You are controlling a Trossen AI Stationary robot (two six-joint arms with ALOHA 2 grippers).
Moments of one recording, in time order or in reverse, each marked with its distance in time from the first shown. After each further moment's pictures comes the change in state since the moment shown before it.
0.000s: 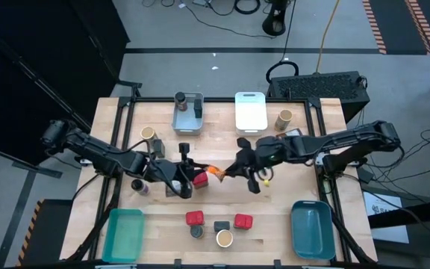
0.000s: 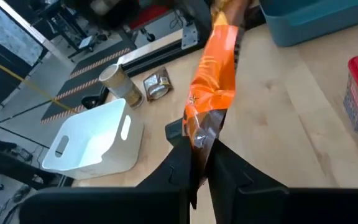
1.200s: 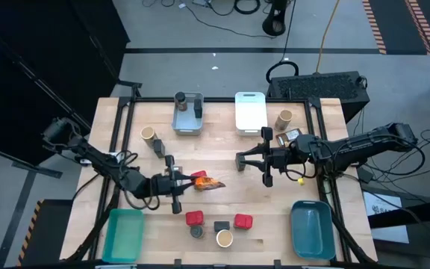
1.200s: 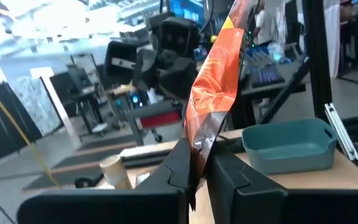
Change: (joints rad) left arm -0.229 -0.001 -0.240 0.838 -0.177 0.107; right arm 0.011 -0.250 -0.413 0.664 0.133 -0.559
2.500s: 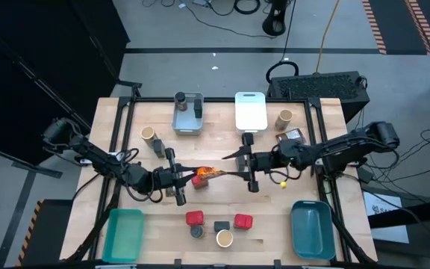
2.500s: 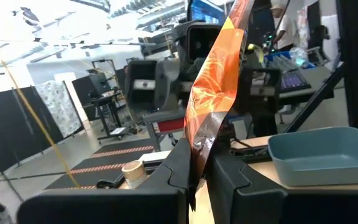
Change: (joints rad) left arm 0.068 0.001 0.000 0.052 0.008 0.026; right arm -0.001 0.303 0.117 0.262 -0.087 0.197
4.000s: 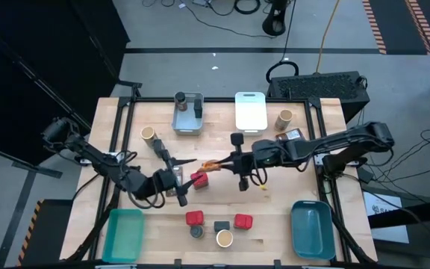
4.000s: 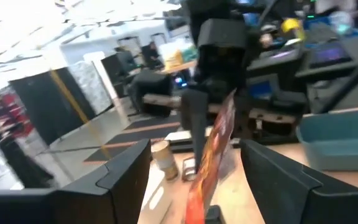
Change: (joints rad) left arm -0.066 -0.009 0.123 -0.229 -0.208 0.001; right arm 0.007 0.060 0.296 -0.746 0.164 -0.083
